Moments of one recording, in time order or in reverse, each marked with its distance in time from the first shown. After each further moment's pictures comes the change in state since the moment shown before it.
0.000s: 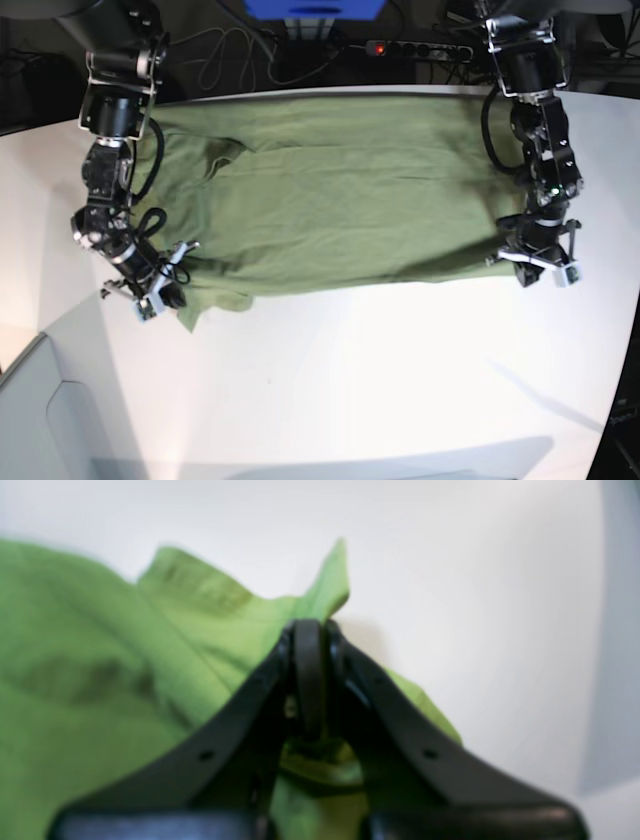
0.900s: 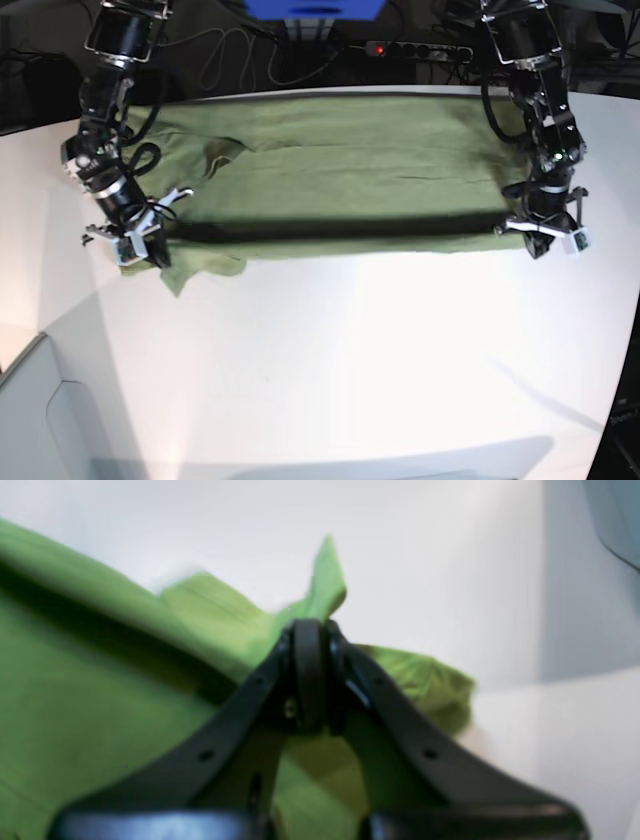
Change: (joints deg) left arm 8.4 2.1 -4.6 7.0 0.0 -0.1 -0.4; right arm -18.4 -3.4 6.3 22.3 5.0 0.1 0.2
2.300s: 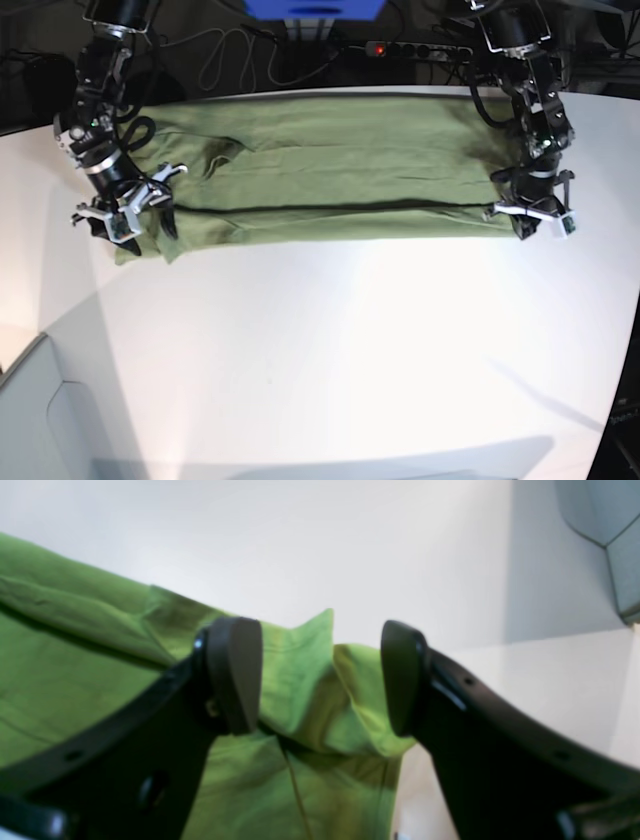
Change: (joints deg) left arm 2.5 2.5 -0.4 -0.4 0.0 0.0 0.3; right arm -6.0 -0.3 1.5 7.9 0.3 0.0 -2.3
